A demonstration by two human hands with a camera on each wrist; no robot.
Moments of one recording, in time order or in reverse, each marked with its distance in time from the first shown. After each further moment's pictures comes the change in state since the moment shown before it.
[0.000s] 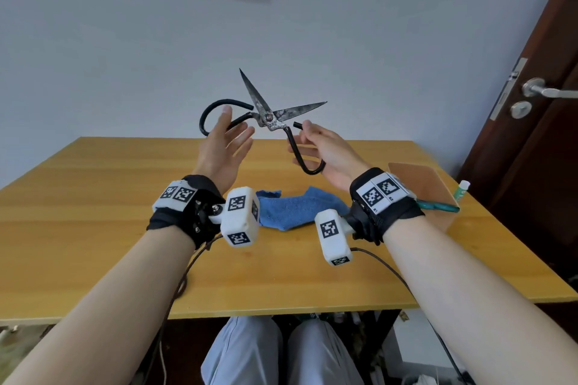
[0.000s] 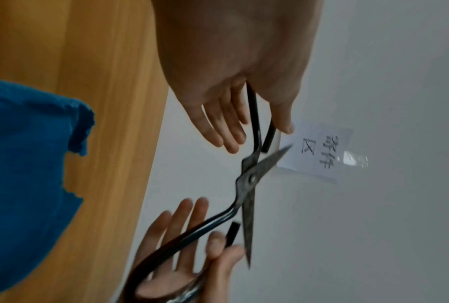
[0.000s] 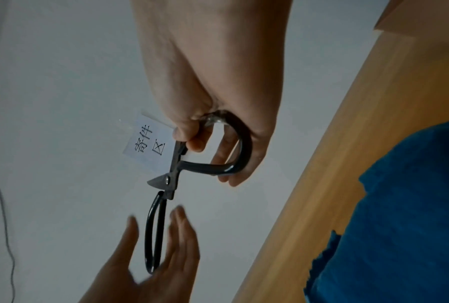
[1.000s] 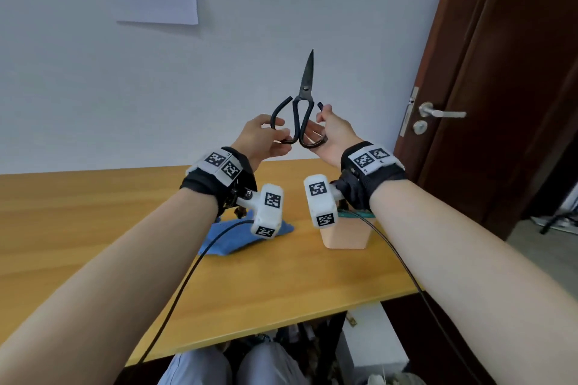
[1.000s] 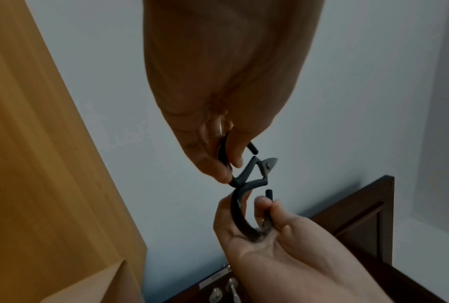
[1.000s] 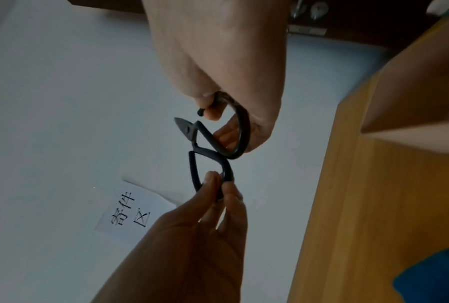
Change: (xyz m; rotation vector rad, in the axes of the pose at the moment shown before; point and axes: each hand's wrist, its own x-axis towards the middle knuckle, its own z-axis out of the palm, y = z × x) left_hand -0.011 -0.032 0.164 0.531 -0.404 -0.053; right_hand -0.021 -0.092 -0.084 0.384 0.540 0.018
